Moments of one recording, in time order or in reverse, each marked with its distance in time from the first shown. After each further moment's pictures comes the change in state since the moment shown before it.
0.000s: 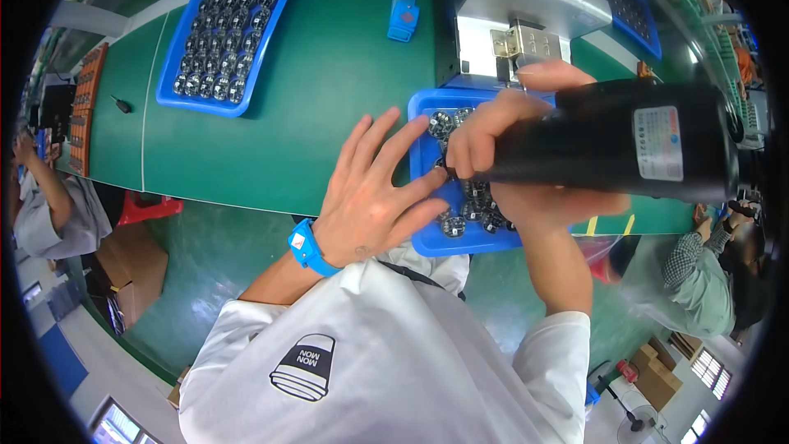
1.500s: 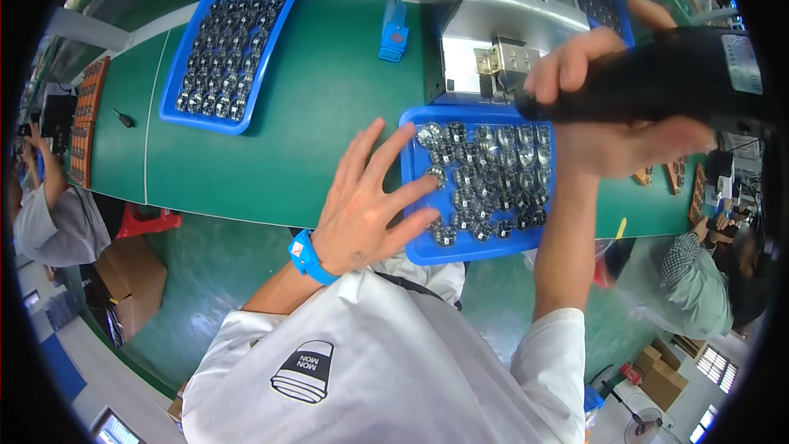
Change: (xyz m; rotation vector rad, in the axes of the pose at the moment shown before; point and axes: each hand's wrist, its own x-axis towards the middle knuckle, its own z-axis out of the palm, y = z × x) left_hand 0.001 -0.001 0.003 -0.092 0.034 -0.035; right_hand 0.049 -0.029 -0.051 0.002 -0.029 -0.511
